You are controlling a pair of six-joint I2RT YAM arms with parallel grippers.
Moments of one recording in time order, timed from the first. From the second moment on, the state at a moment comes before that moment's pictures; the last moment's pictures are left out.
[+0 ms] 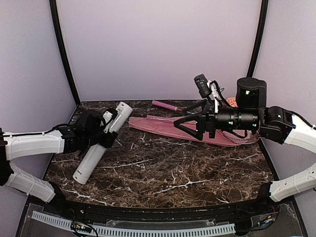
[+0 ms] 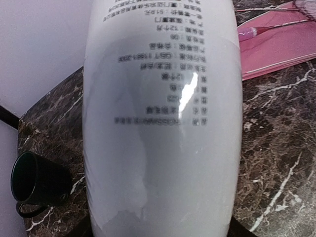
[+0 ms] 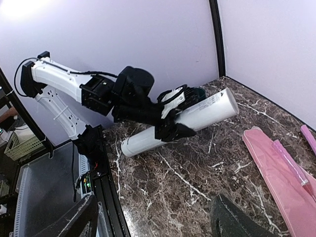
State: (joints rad) left arm -0.68 1.22 0.70 -0.10 -0.33 0.08; right arm 1.03 1.09 1.14 -0.26 -0.25 0.19
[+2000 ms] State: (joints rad) left arm -0.52 1.47 1.00 -0.10 -0.16 0.12; right arm 0.57 1.92 1.52 -0.31 -0.12 0.26
